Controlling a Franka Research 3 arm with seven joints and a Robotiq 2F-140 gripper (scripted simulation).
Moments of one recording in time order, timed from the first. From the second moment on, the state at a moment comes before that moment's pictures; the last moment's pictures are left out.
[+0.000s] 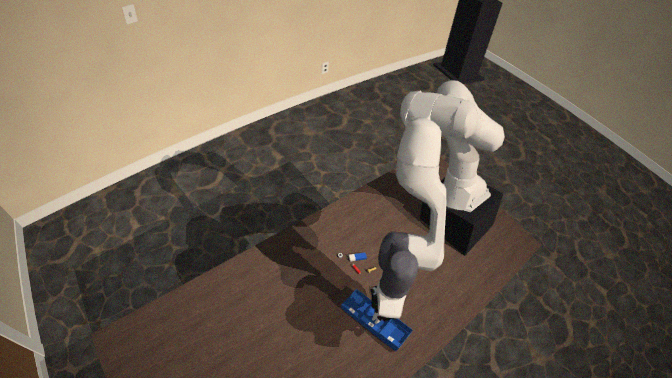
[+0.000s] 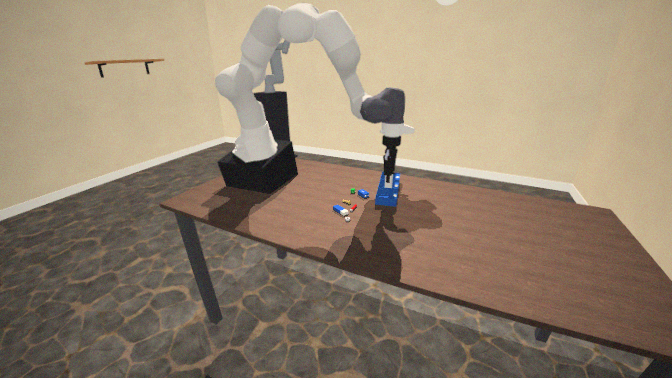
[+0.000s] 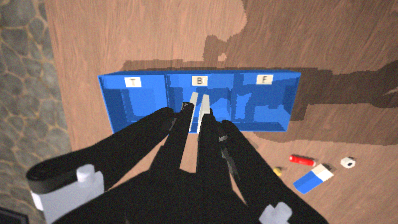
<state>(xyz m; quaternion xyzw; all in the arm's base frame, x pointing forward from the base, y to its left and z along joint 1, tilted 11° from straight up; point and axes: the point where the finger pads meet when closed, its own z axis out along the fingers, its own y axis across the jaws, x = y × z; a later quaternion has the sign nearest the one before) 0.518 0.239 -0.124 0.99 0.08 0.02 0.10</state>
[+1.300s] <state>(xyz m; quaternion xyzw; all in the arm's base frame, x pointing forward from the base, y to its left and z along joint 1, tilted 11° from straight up) 0.519 0.245 -0.094 0.99 0.08 0.02 0.10</state>
